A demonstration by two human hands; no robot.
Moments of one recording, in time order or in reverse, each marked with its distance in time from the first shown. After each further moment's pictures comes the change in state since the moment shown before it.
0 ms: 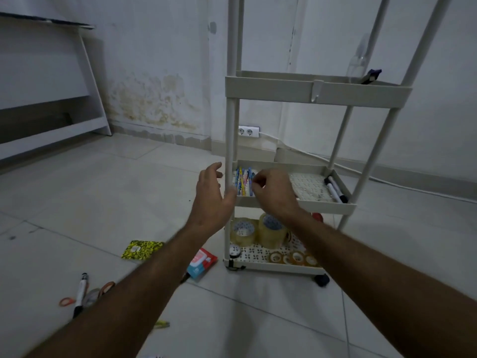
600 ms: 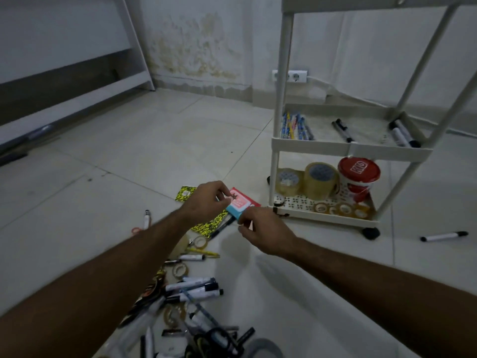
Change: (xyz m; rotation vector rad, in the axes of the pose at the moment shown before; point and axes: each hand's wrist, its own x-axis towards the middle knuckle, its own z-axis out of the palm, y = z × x) left_hand -0.081 -0.124 -0.078 0.380 -0.396 -0.234; right_hand -0.158 -0.011 0.126 0.102 -0.522 -0.281
